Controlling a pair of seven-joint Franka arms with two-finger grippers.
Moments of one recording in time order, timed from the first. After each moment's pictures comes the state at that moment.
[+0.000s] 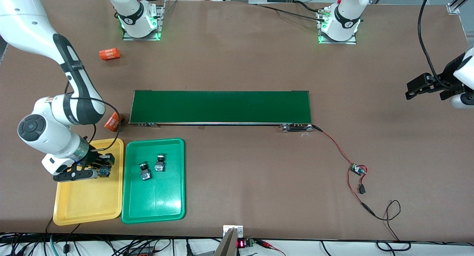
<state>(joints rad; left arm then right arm) 0.11 0.12 -0.13 -1.45 0.02 1.57 -0.01 -0.27 0.73 0.35 -1.52 -0.32 2.37 0.06</state>
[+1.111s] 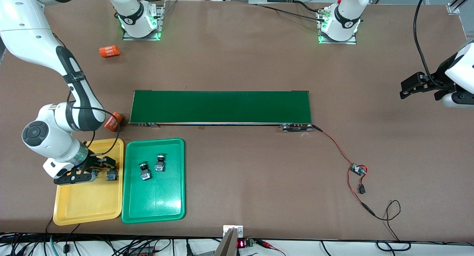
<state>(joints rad) 0.11 0.12 -0.16 -1.45 0.02 1.57 -0.01 -0.27 0.76 0.31 -1.48 -0.31 2.34 0.03</state>
